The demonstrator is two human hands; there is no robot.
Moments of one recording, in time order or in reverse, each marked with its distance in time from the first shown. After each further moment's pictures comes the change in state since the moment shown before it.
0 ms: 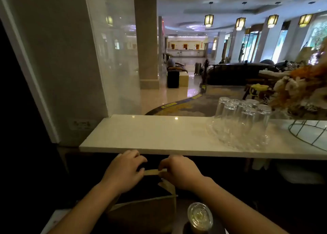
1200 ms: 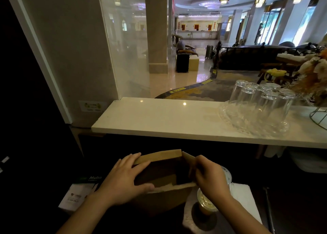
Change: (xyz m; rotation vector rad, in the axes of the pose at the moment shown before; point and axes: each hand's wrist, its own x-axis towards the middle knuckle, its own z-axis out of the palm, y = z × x) left_hand -0.067 -0.036 0.043 -0.100 -0.372 -0.195; right_hand -0.069 0.022 0.048 0.288 0.364 0.292
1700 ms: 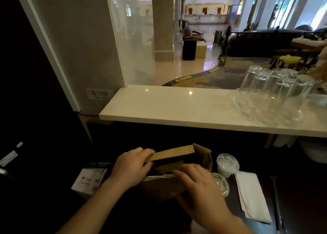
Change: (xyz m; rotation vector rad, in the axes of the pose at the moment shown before) left_hand -0.005 0.014 -0.001 0.006 0.256 0.022; right_hand -0.056 -0.026 0.030 -0.311 -0.126 -0.448
